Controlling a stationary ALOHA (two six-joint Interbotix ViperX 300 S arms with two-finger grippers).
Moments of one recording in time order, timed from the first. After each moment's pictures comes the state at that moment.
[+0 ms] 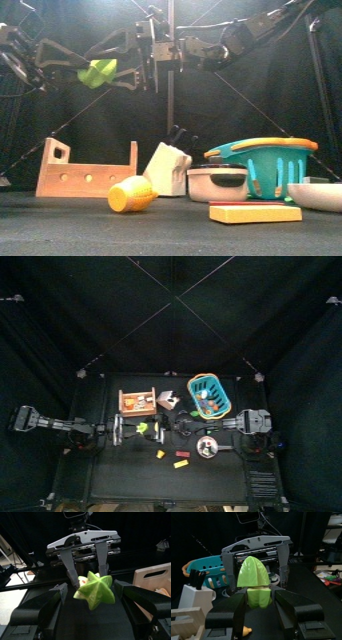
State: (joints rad) left arm 0.00 -0.64 1.34 -0.10 -0.75 0.14; right arm -0.09 0.25 0.29 -0.20 -0.50 0.31
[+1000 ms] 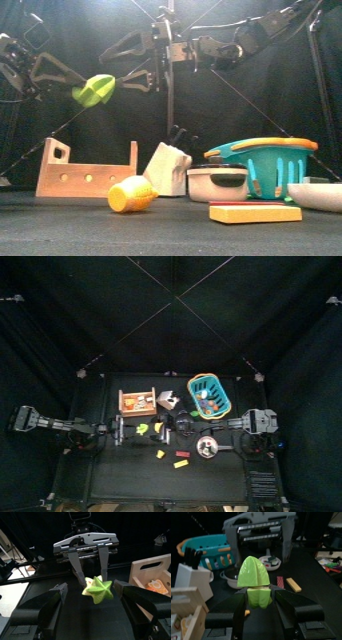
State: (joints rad) left arm 0.00 -0.64 1.34 -0.17 -0.57 0.13; right arm -0.09 0.16 0.41 -0.20 -0.50 0.31
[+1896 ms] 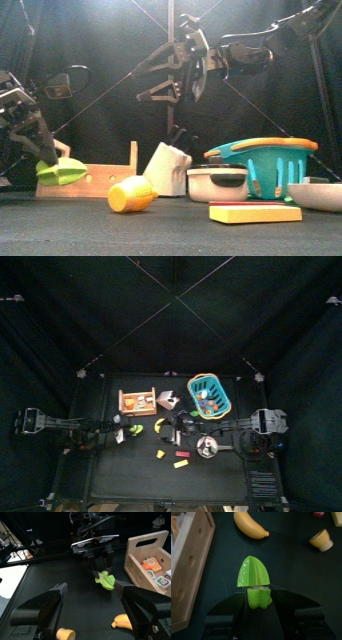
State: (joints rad) left arm 0.17 -0.47 1.29 -0.27 -0.04 0.14; right arm -0.09 0.06 0.61 -0.21 -0.50 0.31
